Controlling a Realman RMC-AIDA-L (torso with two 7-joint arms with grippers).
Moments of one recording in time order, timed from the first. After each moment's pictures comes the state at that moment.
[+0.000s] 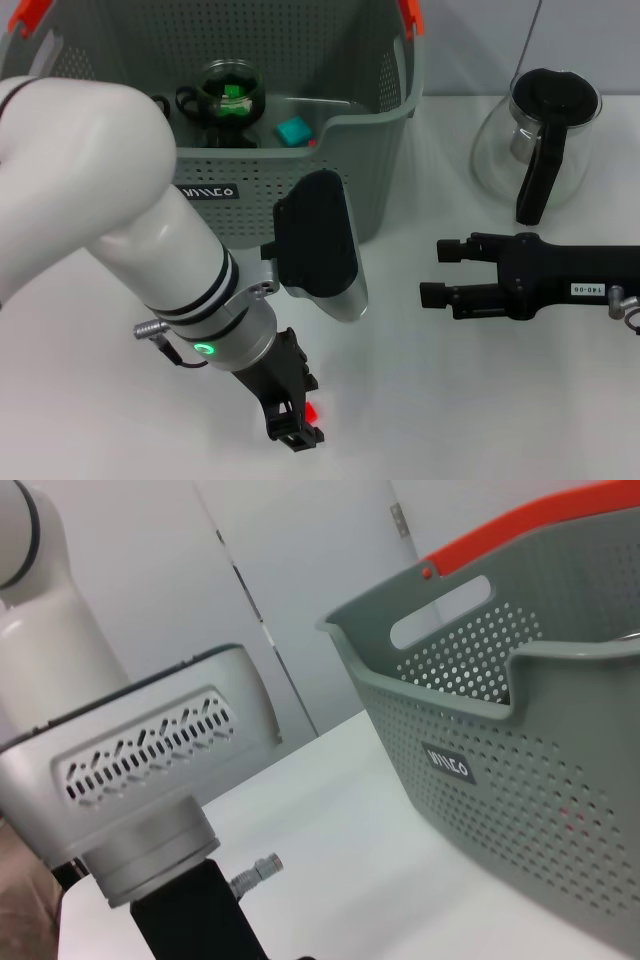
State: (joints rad) left arm -0.58 -2.18 1.72 1.25 2.54 1.47 -2.20; right arm 0.56 1.99 -0.99 -0.52 -1.77 -1.53 1.51
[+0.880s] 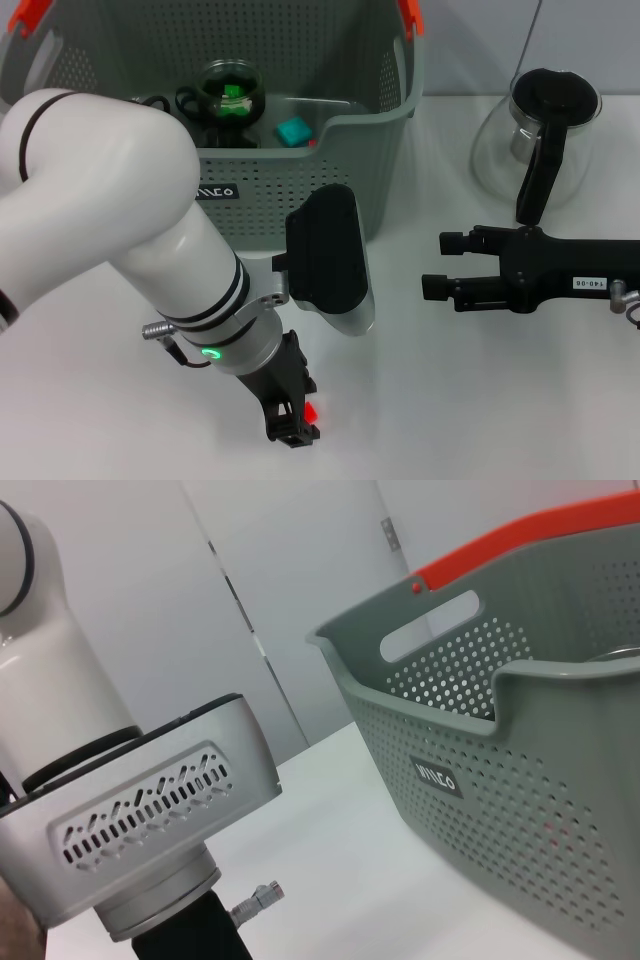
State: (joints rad) left arm -0.60 -2.18 1.77 1.21 2.57 1.42 -2.19; right arm 0.57 1.99 -0.97 -0.52 -1.77 -1.52 1.51
